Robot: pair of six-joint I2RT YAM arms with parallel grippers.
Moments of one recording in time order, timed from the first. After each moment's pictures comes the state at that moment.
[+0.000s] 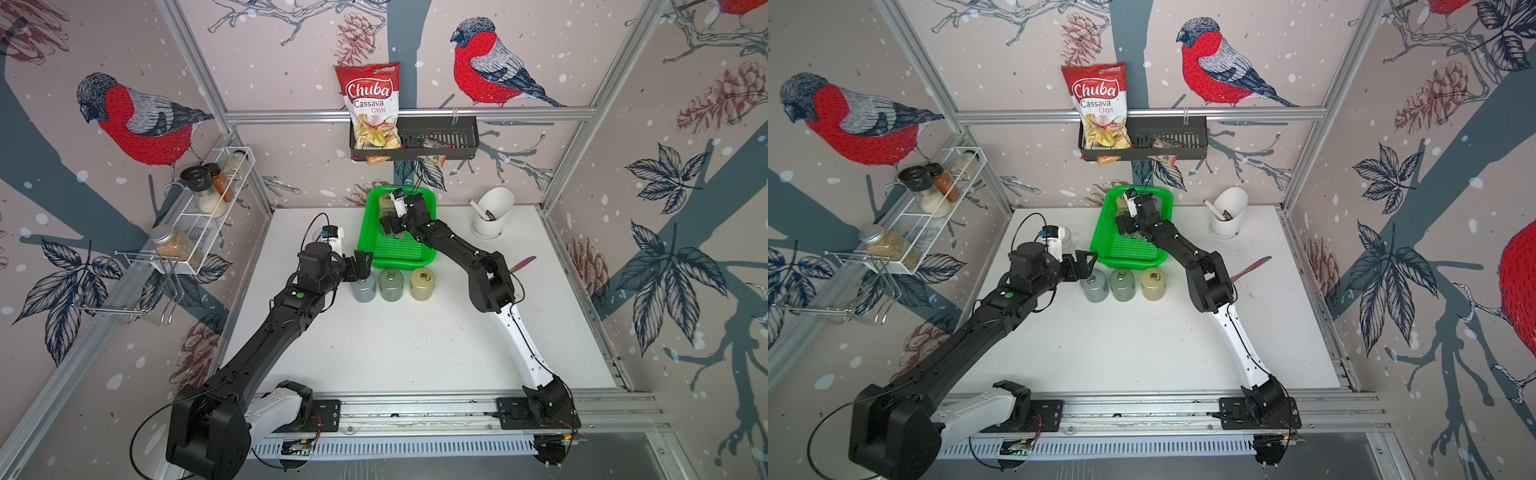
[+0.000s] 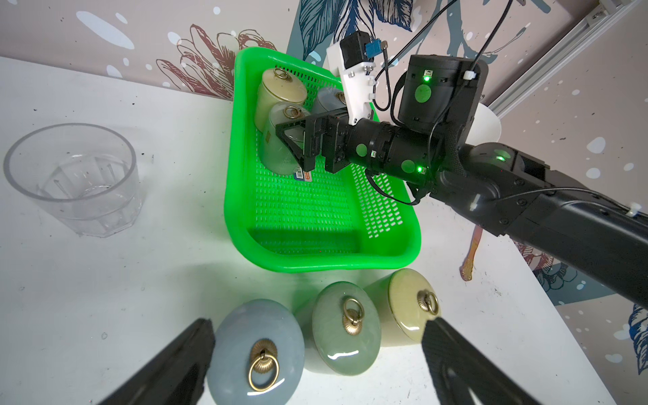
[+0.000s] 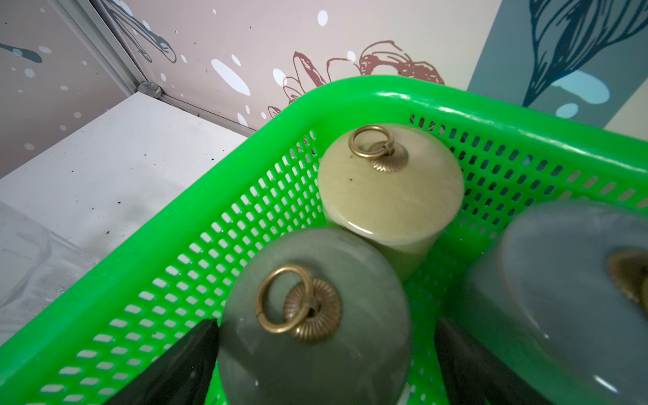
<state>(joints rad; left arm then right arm) -0.32 1.12 0.80 -0.12 0.18 -0.38 0.59 2.66 2.35 -0.17 -0.10 0.03</state>
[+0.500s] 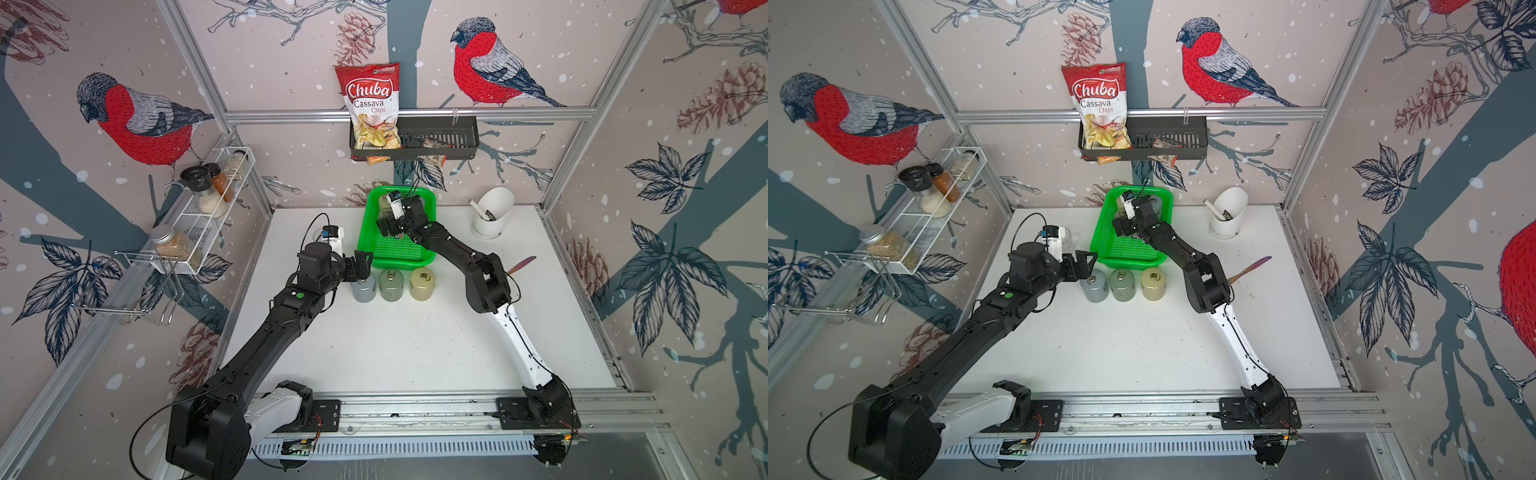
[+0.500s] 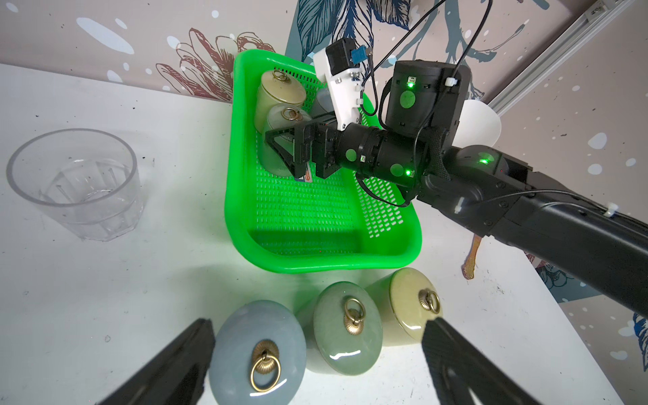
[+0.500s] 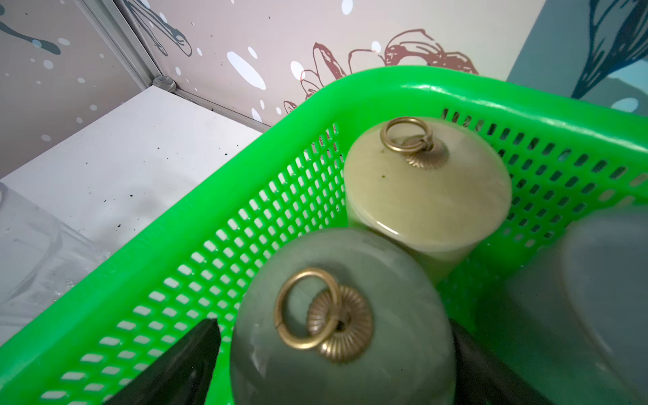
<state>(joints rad) -0.32 1.12 0.80 -0.12 0.18 -0.36 0.61 2.70 2.39 -0.16 -0.13 0.03</state>
